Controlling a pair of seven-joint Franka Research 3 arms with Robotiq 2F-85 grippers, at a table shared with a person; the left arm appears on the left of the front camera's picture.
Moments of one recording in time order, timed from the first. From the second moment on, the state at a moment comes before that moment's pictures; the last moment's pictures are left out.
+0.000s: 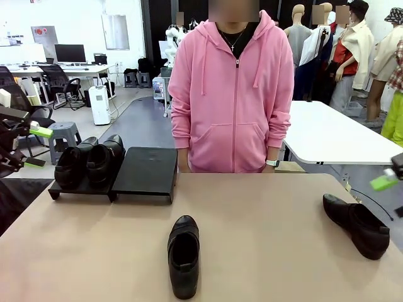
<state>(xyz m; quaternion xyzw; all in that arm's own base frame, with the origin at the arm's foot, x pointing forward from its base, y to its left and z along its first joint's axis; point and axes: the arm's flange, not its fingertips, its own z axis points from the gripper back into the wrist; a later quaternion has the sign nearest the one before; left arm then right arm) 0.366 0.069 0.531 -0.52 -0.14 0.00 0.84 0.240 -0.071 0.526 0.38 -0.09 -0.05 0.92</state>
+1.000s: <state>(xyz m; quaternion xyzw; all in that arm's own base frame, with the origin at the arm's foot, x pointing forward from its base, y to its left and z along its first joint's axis) 0.366 0.069 0.531 -0.52 -0.14 0.00 0.84 0.241 -0.091 0.514 0.39 -0.09 -0.06 0.92</state>
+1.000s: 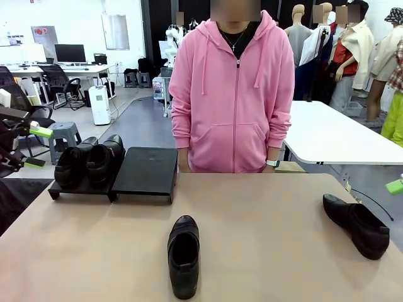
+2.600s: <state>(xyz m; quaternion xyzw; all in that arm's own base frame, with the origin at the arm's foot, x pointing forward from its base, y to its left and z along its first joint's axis) 0.319 -0.369 0.515 -0.13 0.01 -0.20 0.97 0.240 -0.091 0.515 0.38 -0.09 -0.06 0.92</state>
